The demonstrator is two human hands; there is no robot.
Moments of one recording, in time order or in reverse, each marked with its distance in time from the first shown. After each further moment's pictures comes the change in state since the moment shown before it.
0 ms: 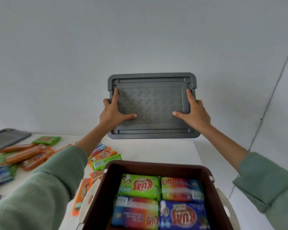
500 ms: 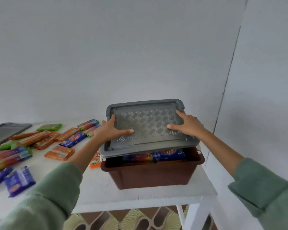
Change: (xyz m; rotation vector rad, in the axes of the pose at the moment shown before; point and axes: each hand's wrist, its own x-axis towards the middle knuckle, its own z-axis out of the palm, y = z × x) left_hand -0.164 -0.021 -0.034 0.139 -0.471 -0.131; right_hand -0.185 -0.003 -0.038 -0.128 -0.321 0.164
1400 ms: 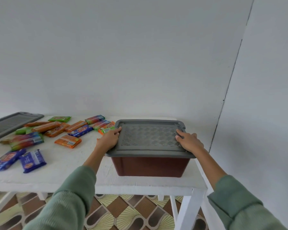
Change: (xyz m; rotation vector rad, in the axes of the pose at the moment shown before) left_hand -0.025 -0.038 0.044 -0.099 0.076 -0.054; right_hand -0.039 0.034 0.040 -0.101 -0.059 0.156
